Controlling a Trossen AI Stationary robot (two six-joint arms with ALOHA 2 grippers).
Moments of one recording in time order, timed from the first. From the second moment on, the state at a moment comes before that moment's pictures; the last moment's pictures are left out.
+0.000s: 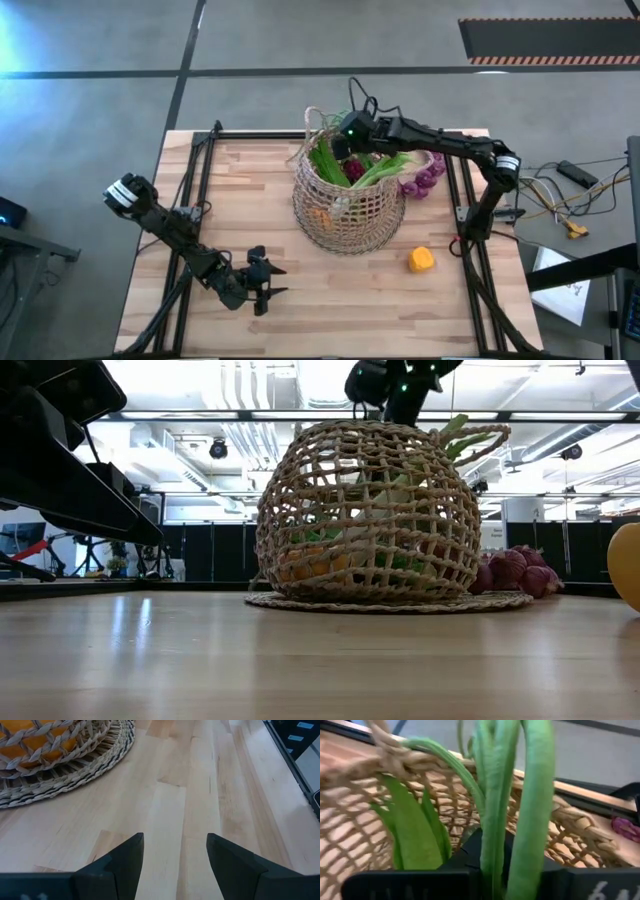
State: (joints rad) left arm -0.75 1.54 0.55 0.33 -0.67 -0.67; right arm -0.40 1.76 1.56 -0.78 0.37 0.71
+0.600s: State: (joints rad) left arm -0.75 1.54 0.55 0.33 -0.67 -0.68; right arm -0.33 1.67 1.56 -0.89 0.36 0.48
